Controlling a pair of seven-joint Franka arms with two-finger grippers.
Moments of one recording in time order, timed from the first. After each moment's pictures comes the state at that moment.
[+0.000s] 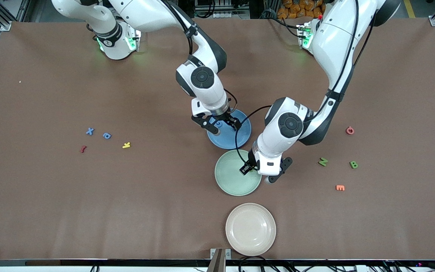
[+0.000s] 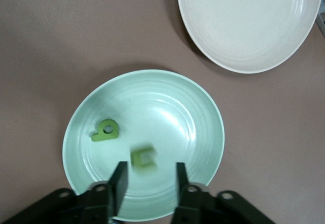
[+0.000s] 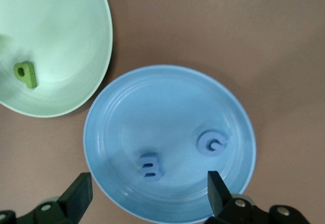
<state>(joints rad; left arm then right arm) -0.40 0.74 -0.19 -1.47 -0.06 2.45 -1.25 0.81 0.63 0.02 -1.62 0.18 2.41 1.35</state>
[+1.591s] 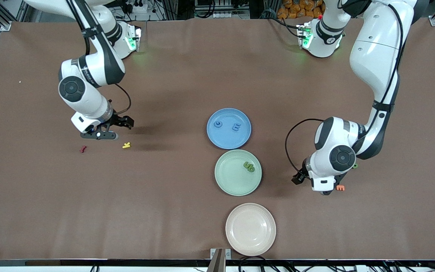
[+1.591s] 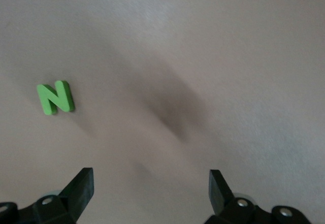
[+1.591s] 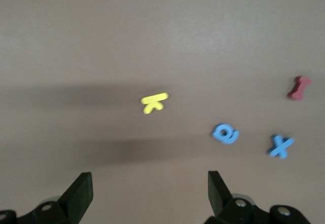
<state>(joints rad) -0.16 0.74 -0.15 -1.51 0.08 2.14 -1.15 0.21 0.13 0.02 -2.28 -0.06 2.33 0.28</state>
